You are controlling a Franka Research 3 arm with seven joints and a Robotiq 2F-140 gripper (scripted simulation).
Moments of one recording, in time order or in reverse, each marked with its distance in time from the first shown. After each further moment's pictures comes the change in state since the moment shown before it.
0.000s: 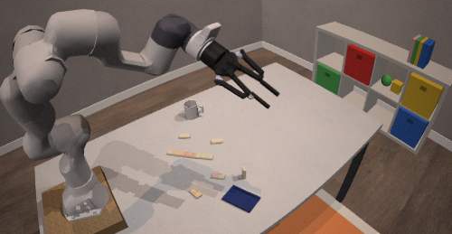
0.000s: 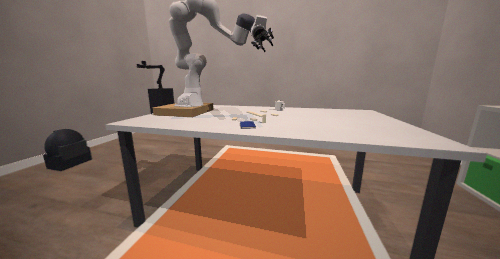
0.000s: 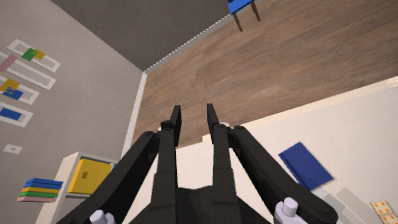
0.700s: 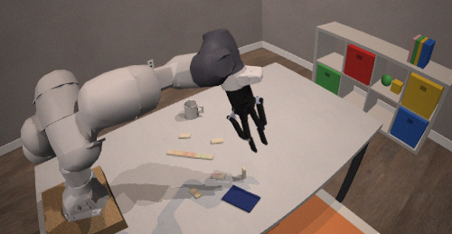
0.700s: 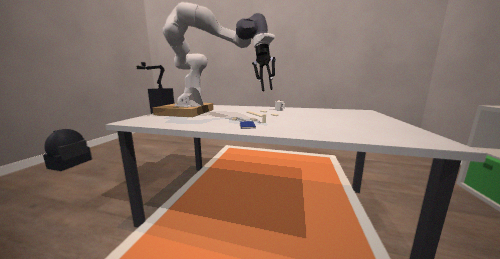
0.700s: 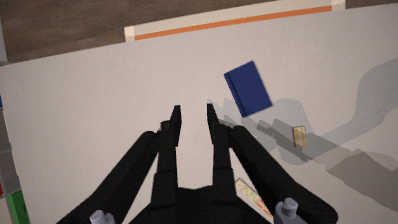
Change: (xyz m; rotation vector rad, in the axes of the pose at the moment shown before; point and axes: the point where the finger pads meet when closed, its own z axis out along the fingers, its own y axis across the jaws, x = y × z) arm -0.155 0.108 0.069 -0.361 -0.684 -0.175
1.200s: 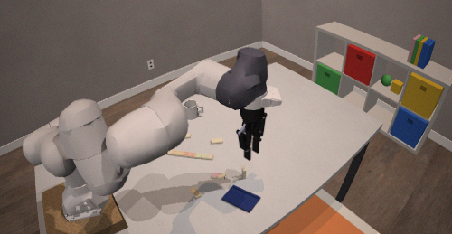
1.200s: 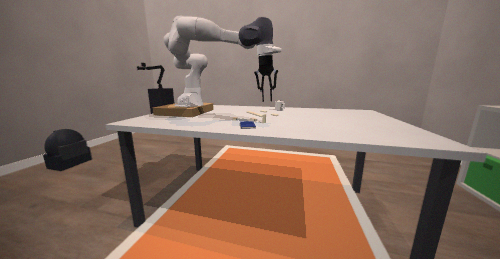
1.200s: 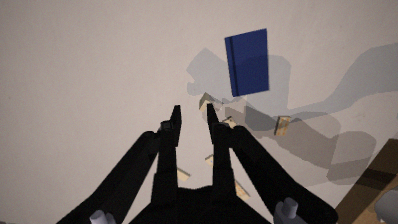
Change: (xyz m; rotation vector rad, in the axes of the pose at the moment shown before) arm -0.042 0.014 0.053 -0.113 -0.331 -0.221
